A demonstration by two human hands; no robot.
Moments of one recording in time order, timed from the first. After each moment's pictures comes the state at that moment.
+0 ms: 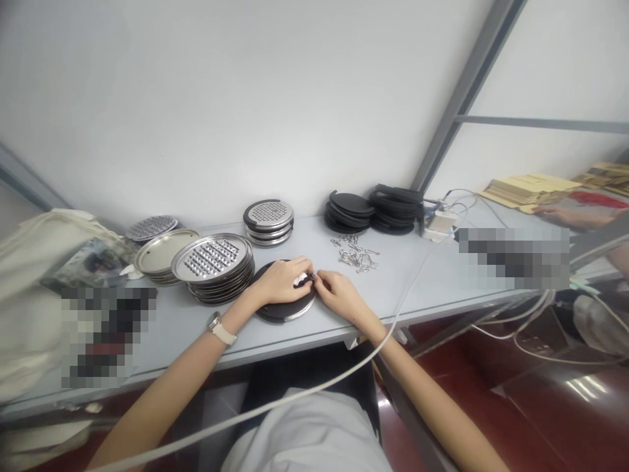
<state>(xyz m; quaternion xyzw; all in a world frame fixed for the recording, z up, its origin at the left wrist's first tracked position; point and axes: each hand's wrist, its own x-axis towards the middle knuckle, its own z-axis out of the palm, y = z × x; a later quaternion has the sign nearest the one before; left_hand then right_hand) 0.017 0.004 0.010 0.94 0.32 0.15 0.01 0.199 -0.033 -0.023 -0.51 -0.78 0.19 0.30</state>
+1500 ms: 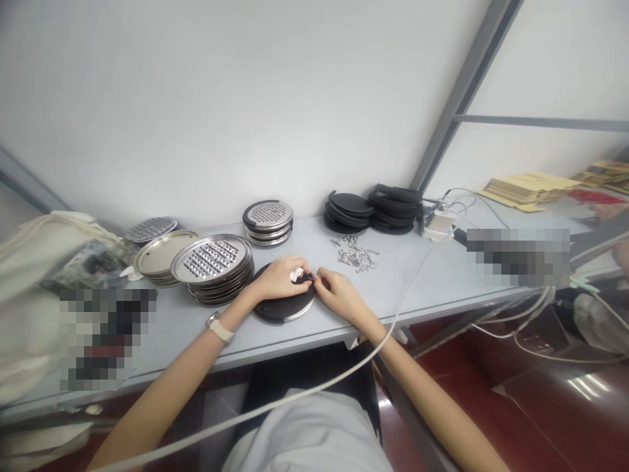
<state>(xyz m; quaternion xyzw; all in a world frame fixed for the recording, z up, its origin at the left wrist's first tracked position) 0.016 0.014 0.006 0.90 0.35 0.21 0.14 0.199 -0.033 -0.024 -0.52 -0.77 0.20 0.32</state>
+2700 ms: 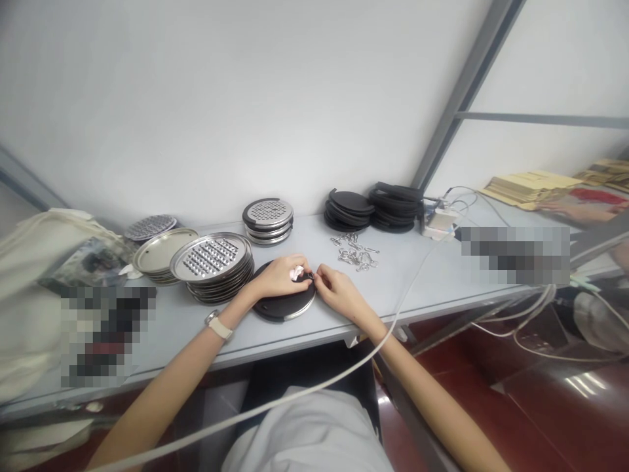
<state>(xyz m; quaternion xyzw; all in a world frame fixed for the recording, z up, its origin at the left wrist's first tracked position) 0.017 0.016 0.005 0.90 0.34 0.22 0.18 0.199 -0.034 -0.026 -0.52 -0.76 0.22 0.33</state>
